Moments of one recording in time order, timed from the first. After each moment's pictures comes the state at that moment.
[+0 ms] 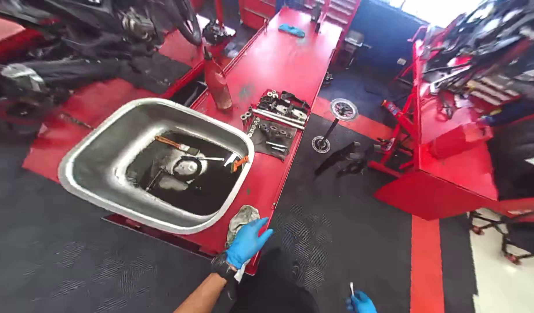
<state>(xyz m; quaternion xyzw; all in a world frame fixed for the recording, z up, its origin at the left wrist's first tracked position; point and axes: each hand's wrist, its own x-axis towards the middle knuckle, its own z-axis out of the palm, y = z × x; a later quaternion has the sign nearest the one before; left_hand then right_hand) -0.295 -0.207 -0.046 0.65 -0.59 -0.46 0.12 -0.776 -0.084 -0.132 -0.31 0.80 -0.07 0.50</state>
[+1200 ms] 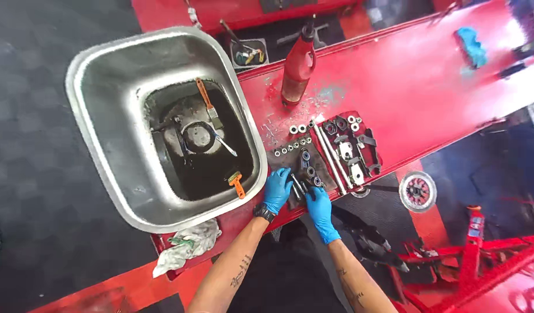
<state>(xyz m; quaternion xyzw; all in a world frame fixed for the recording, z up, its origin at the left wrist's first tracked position) -0.286 -0.547 -0.139 0.88 -0.26 -0.23 0.31 -0.415 -0.672 -0.119 -0.87 0.38 0.08 0.32</state>
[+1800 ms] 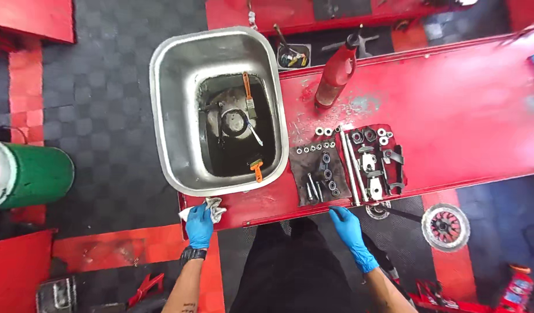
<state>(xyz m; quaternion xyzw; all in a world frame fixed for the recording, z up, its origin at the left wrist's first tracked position) -0.369 -0.253 -0.108 0.97 0.09 -0.08 0.20 -0.480 -0.728 -0.089 -0.86 0.24 0.14 0.43</state>
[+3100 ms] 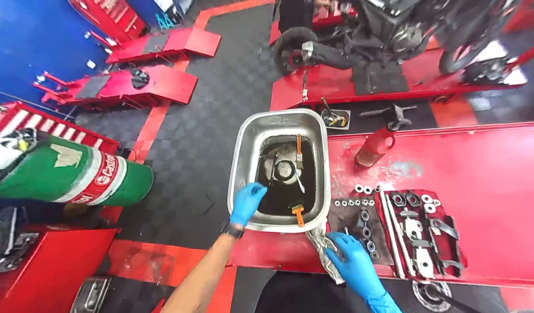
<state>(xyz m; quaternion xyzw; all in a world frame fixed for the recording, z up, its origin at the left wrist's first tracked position) -0.184 -0.334 0.050 0.93 0.09 -0.14 0.32 -0.360 -0.652 0.001 -0.91 -0.06 0.02 0.40</state>
